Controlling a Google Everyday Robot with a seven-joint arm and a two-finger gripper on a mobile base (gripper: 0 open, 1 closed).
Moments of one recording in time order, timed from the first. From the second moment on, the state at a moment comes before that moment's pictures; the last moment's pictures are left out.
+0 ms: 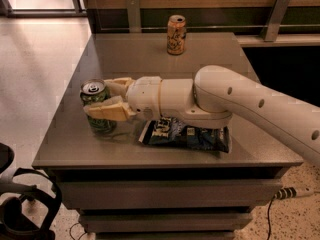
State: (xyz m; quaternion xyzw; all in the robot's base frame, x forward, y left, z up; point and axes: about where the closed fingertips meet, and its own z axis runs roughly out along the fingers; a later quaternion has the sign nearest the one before) arm 0.507 0.131 0.891 -0.51 0.56 0.40 0.52
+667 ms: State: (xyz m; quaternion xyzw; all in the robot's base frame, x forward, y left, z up) arm 0.504 0.135 0.893 -0.51 0.56 0.40 0.52
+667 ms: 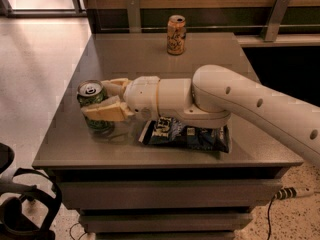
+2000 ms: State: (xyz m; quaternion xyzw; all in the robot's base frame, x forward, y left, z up) arm 0.580 0.045 0.912 -0.46 0.61 0.38 0.51
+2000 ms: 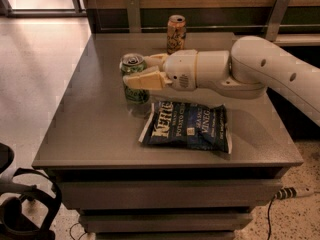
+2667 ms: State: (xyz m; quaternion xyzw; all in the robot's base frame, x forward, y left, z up) arm 0.635 -0.024 0.921 -0.43 0.63 0.35 0.55
